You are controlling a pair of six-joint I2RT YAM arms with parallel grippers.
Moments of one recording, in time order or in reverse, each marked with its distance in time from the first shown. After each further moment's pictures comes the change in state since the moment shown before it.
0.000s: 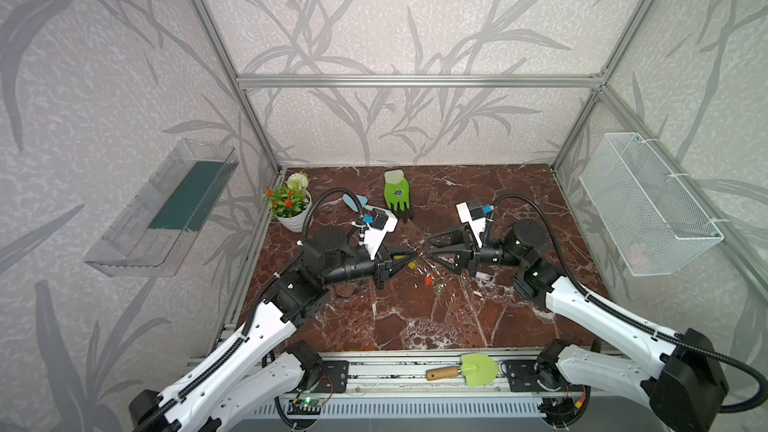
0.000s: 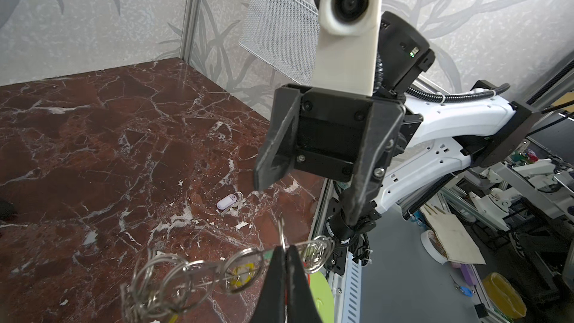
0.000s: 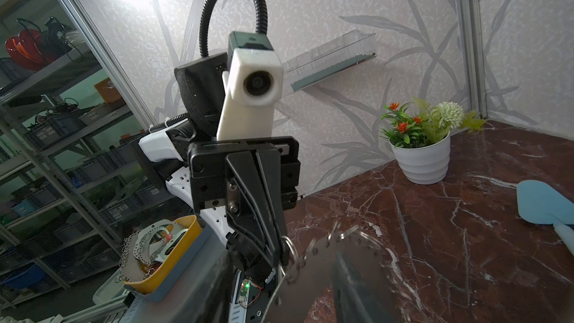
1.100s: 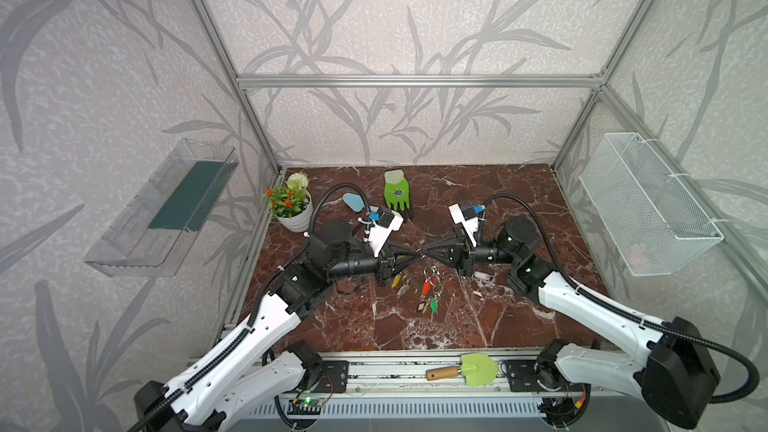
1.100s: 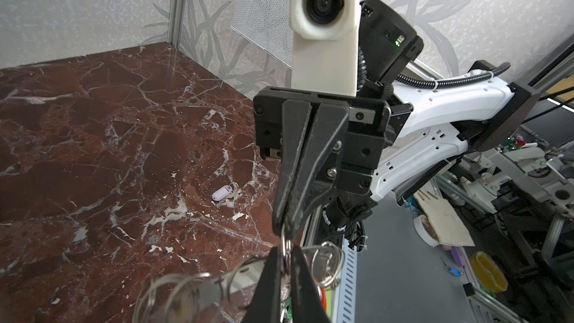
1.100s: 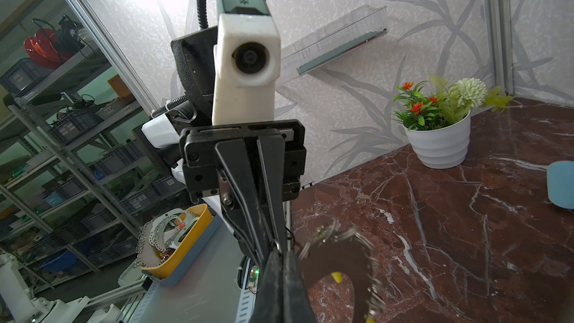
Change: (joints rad) left arm 0.005 0.063 0.026 -0.022 0.048 0.018; right arm 0.002 0.066 0.004 0.044 -0.060 0.038
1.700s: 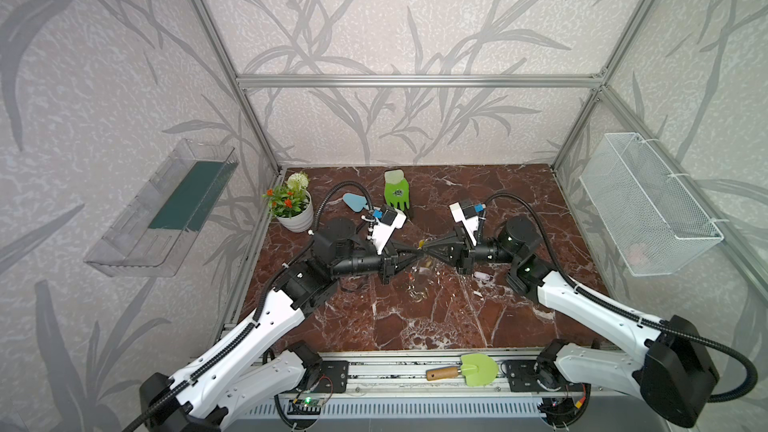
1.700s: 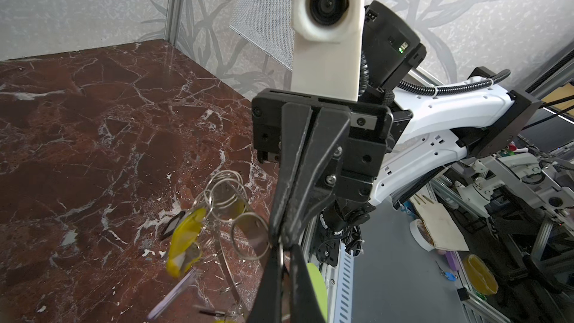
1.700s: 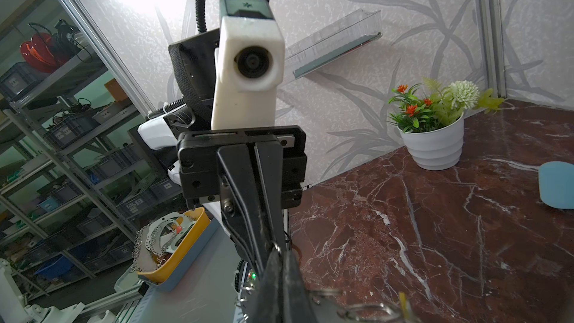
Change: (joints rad) left arm -0.008 0.026 0.000 0.029 0.000 -0.023; right arm -0.006 0.006 -0.004 0.018 0.011 0.012
